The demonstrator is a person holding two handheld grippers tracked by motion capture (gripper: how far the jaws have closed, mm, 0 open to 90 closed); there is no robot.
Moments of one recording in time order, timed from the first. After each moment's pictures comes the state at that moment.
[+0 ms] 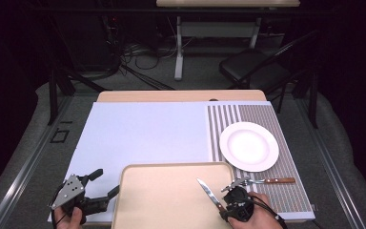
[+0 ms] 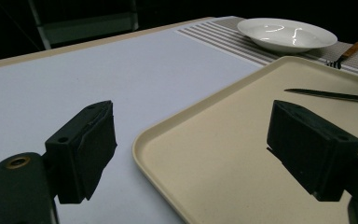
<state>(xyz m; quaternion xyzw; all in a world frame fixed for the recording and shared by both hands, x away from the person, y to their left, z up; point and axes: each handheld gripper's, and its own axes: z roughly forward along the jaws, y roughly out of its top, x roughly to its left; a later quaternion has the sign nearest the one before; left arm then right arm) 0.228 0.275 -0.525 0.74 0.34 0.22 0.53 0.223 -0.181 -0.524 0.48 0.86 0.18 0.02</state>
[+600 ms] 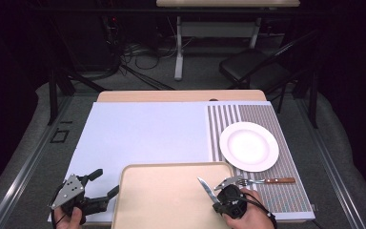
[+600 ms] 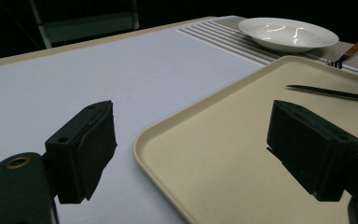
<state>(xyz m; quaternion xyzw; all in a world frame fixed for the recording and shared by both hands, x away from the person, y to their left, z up) 0.228 0.276 -0.525 0.74 0.34 0.22 0.53 0.232 -0.167 -0.530 0.43 0.87 0.24 0.02</state>
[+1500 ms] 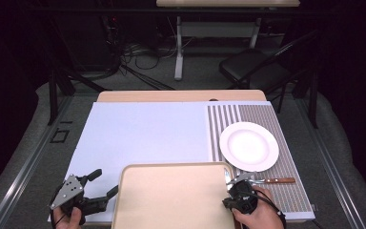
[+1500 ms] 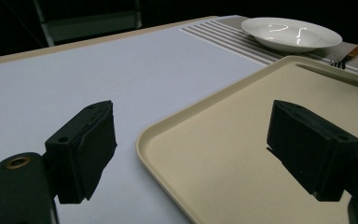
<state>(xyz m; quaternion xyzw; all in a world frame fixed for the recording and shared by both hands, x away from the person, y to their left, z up) 0.227 0.278 -0.526 0.74 0.35 0.22 0.53 0.240 -0.196 -0.532 0.47 0.85 0.24 0.04</state>
